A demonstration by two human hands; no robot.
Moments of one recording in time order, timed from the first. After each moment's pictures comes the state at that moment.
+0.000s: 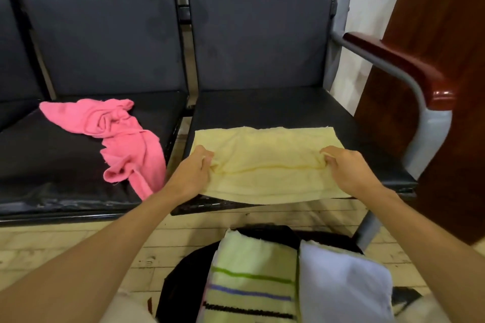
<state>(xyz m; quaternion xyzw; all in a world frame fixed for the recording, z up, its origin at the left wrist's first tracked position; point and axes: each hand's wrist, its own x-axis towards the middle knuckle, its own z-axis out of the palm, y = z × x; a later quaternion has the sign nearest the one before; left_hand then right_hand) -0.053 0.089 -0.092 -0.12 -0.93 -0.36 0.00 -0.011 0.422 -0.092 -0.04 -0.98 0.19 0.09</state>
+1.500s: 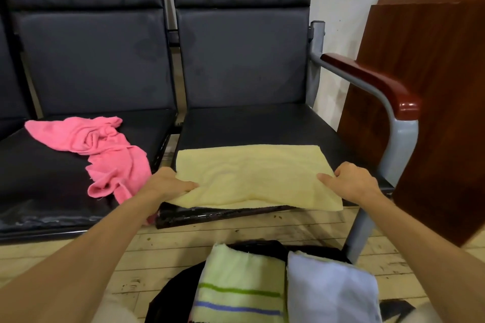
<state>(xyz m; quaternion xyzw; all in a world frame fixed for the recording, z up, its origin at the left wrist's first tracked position) -0.048 0.087 -0.060 0.08 -0.94 -0.31 -0.10 0.009 0.440 -0.076 -0.23 -0.96 0.19 0.00</state>
